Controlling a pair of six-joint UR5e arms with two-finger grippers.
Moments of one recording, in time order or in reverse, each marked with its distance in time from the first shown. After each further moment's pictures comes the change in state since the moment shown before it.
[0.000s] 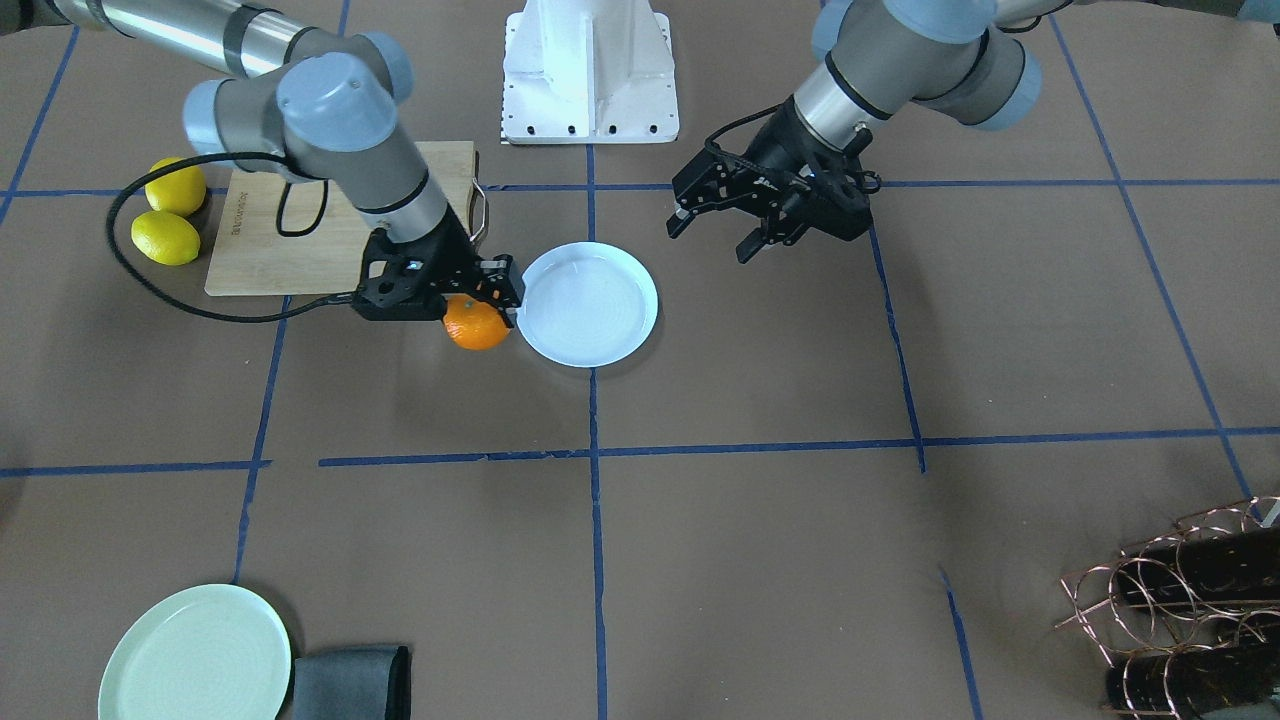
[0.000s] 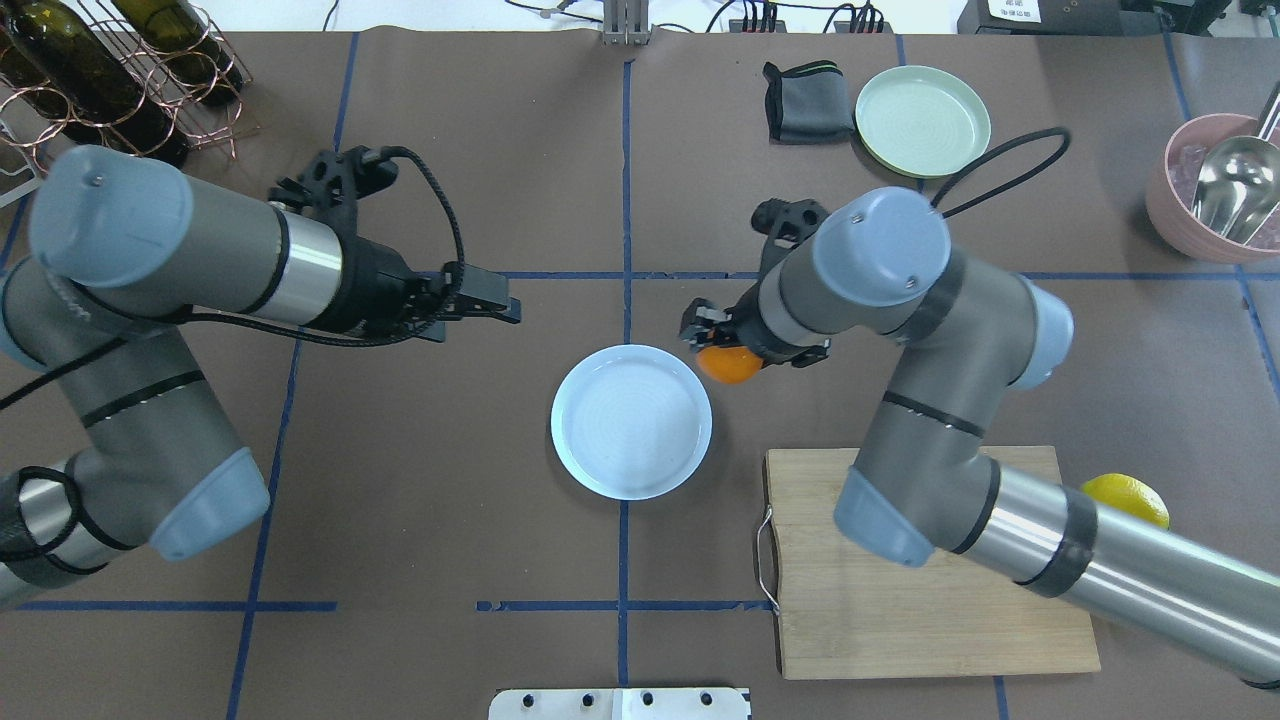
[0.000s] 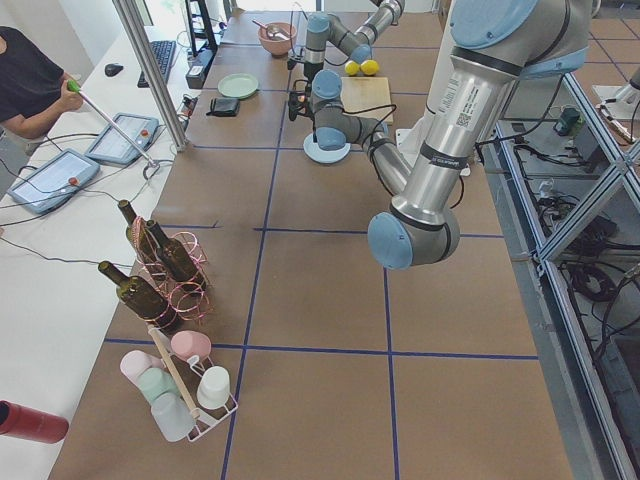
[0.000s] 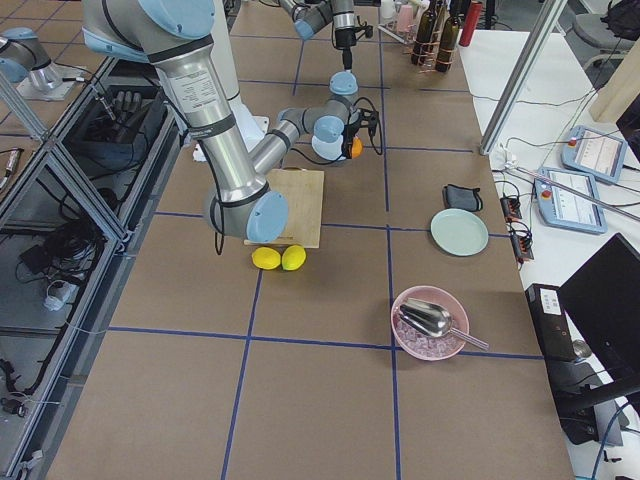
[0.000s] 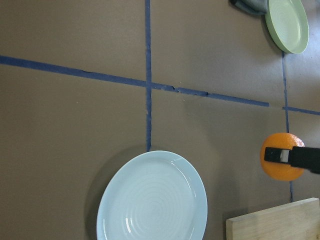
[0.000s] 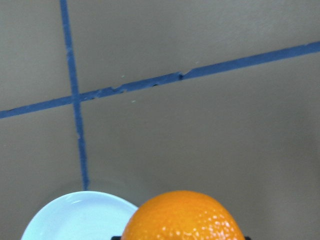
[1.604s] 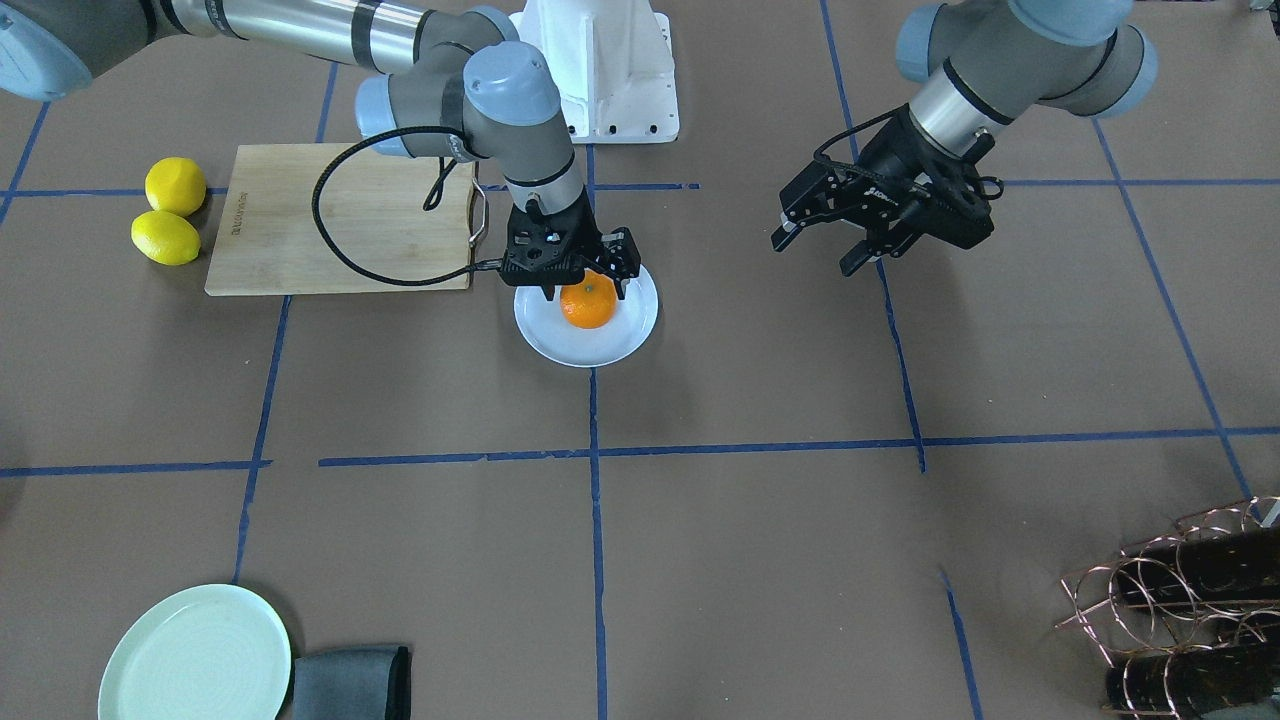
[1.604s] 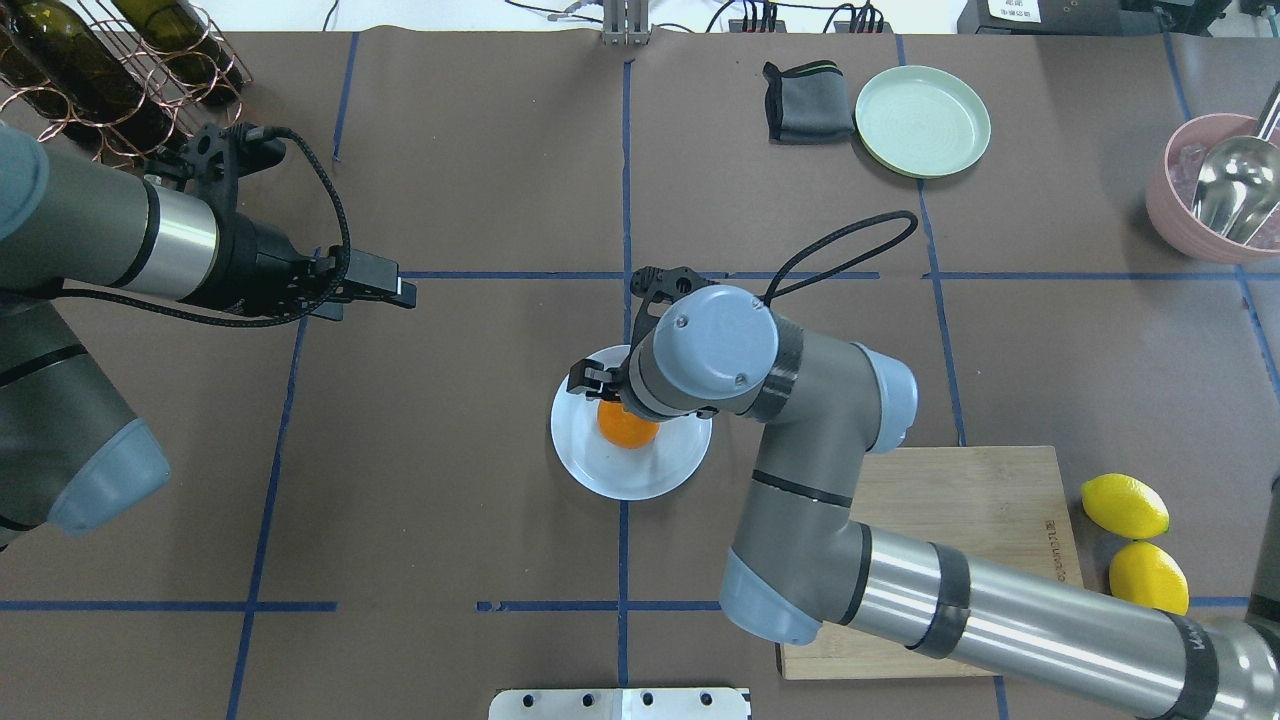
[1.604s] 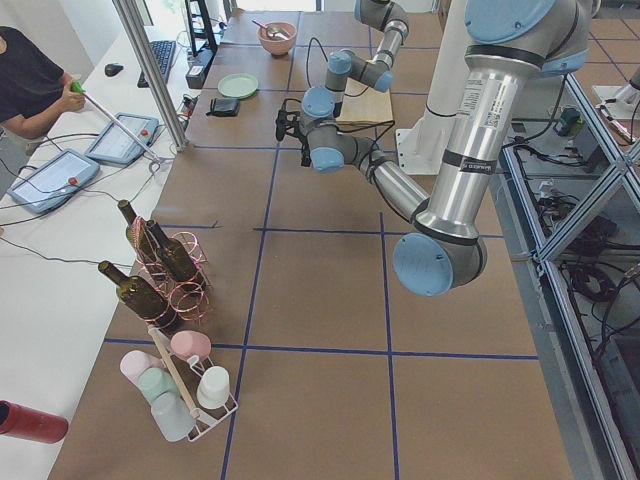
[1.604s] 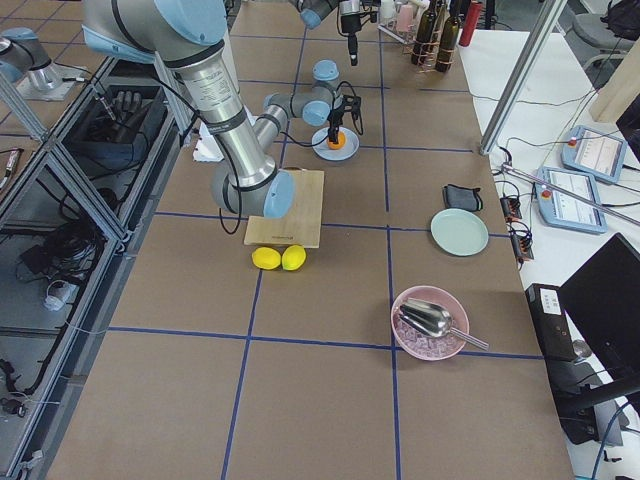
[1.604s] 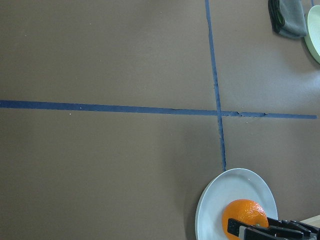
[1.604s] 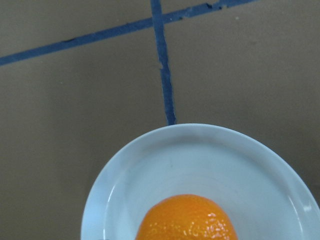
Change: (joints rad) left arm -0.089 0.114 -0.033 0.000 -0.066 0.122; right arm -0.104 0.113 -0.038 -0.056 -0.106 0.043
